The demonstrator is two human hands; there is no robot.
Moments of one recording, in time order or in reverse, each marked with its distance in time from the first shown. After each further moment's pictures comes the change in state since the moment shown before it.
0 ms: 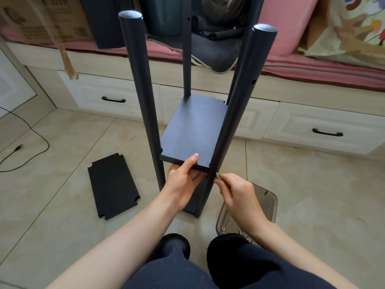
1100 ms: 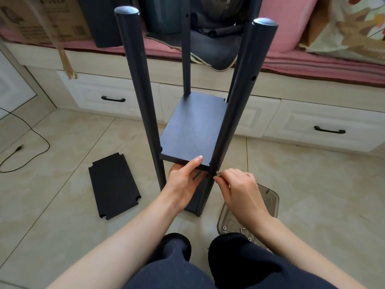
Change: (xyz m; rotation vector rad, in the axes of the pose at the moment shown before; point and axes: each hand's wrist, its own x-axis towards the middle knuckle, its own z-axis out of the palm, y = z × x) left_hand -0.001 -0.001 -0.001 0.049 -0.037 -0.014; right_hand 0.005 0.000 -0.002 -0.246 0.043 -0.070
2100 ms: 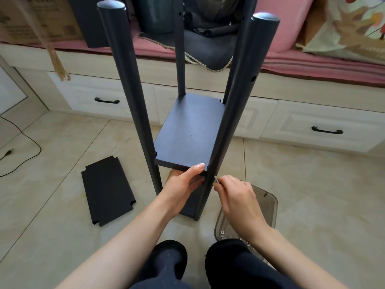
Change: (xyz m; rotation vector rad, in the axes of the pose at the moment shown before) left_hand 0.006 -0.002 0.000 0.204 -0.117 -0.019; right_hand -0.006 0.006 0.007 0.035 -0.065 0.053
